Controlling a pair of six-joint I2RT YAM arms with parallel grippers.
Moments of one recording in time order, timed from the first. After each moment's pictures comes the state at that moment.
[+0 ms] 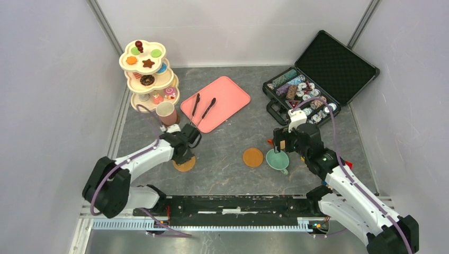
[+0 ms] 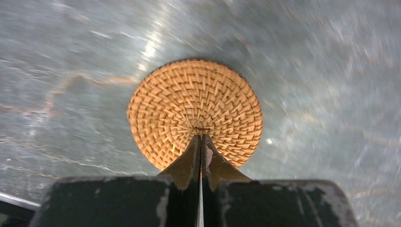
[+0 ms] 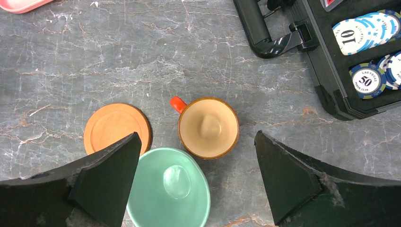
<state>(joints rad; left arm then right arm) -0.64 1.33 0.69 -0.71 -0.37 -1.02 0.47 0.78 0.54 -0.32 0.11 0.14</state>
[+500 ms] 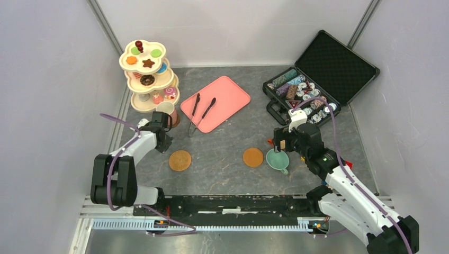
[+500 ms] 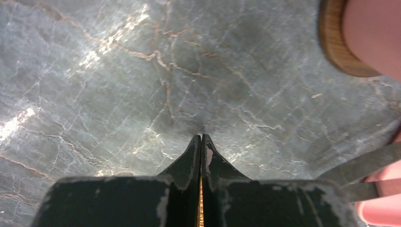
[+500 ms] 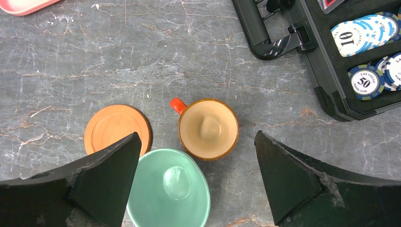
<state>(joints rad) -0.09 1.36 0.66 -0.53 -0.35 -1.04 0.47 0.78 0.54 -0.32 0.11 0.14</state>
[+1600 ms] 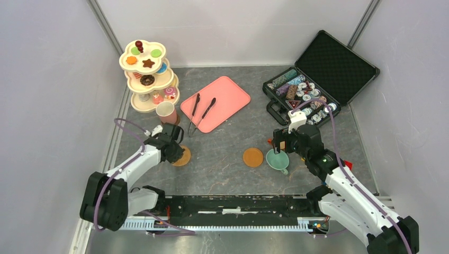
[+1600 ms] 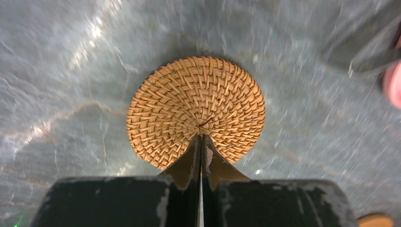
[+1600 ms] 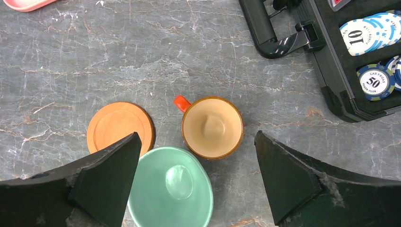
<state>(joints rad) -0.34 1.17 0.55 -0.58 -0.24 -1.02 0.47 0.77 0.52 -0.30 0.09 0.14</state>
